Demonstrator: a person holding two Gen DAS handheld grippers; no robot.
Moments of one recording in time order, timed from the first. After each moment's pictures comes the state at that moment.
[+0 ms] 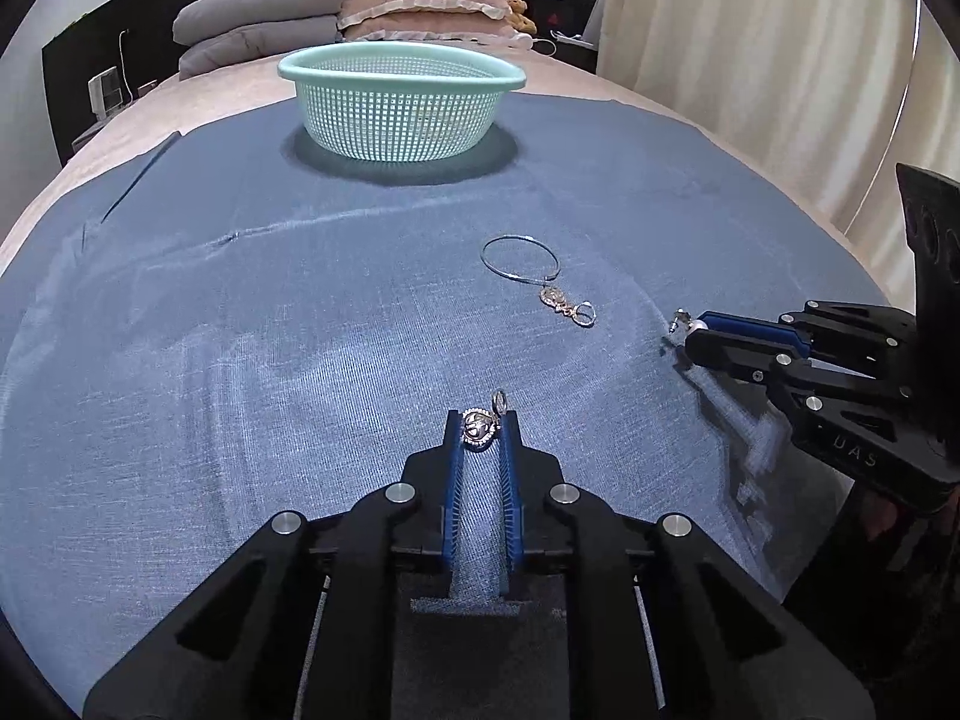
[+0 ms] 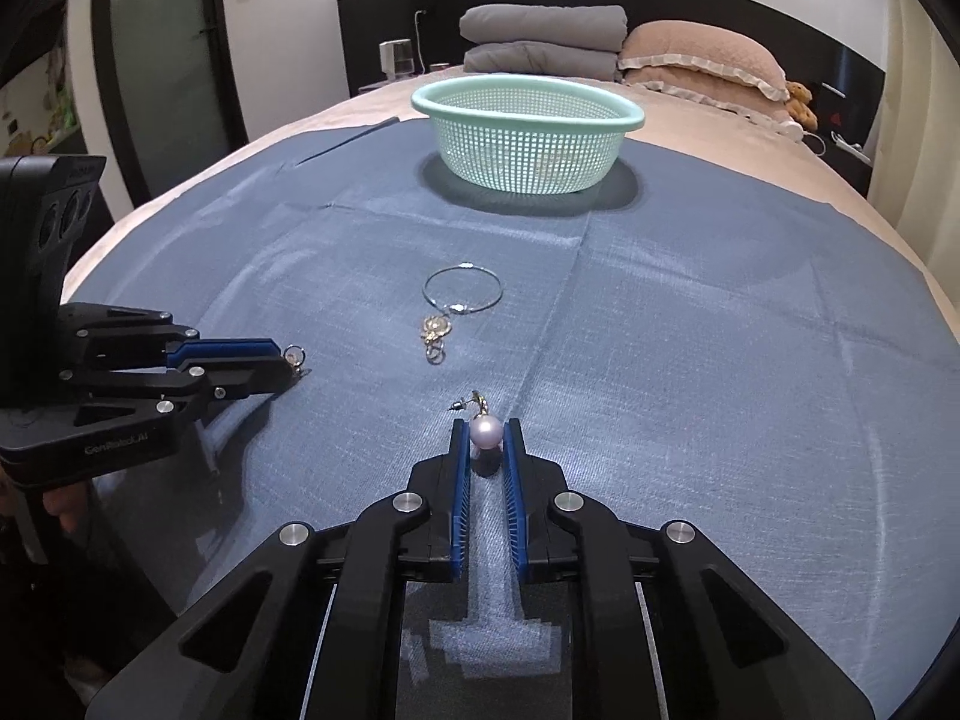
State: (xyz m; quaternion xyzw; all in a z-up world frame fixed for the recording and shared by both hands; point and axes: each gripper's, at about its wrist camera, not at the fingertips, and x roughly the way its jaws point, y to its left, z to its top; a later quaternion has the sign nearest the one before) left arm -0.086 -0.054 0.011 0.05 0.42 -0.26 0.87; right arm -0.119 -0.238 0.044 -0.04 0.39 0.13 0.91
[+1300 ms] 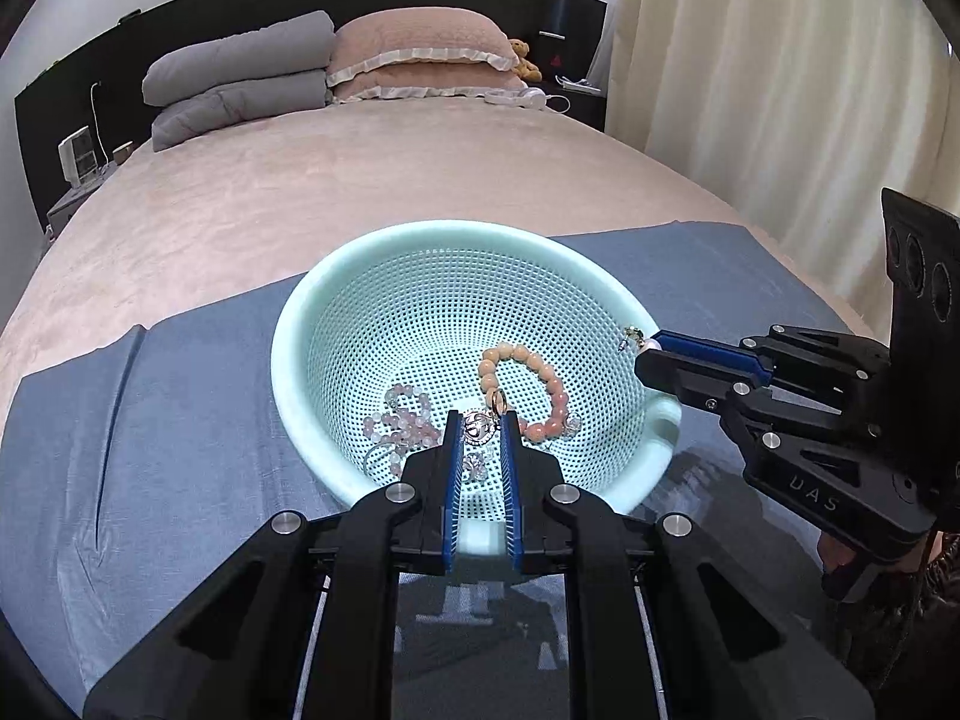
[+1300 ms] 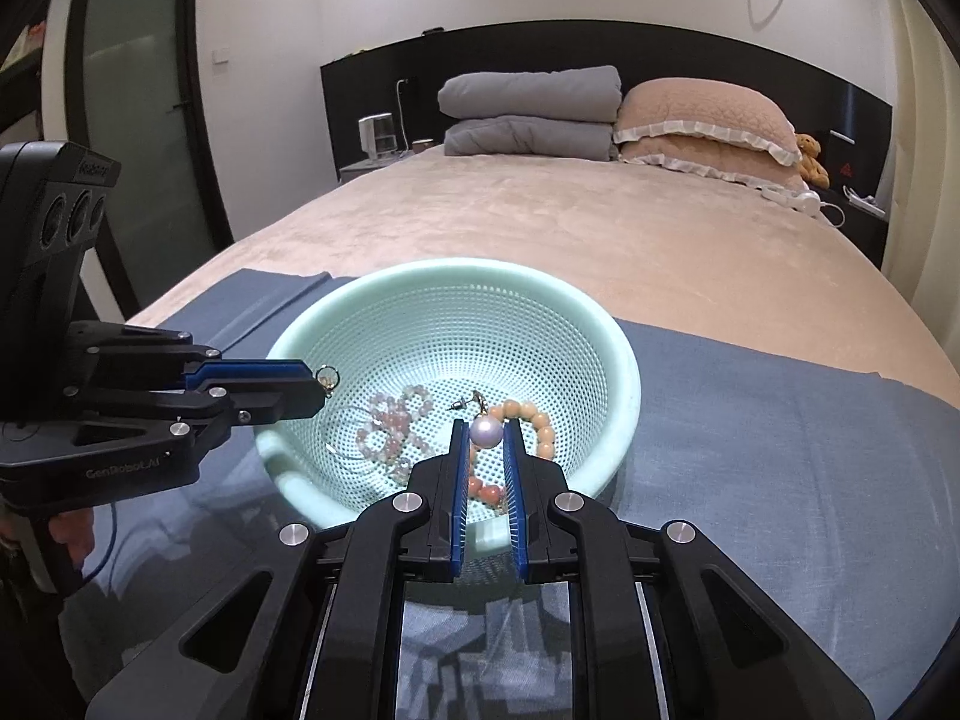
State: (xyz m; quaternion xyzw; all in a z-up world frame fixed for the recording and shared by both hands) left arm 0.132 -0.086 0.092 0.06 0.38 -0.27 0.88; right arm 0.090 -0.246 0.105 -0.01 0.32 0.14 0.93
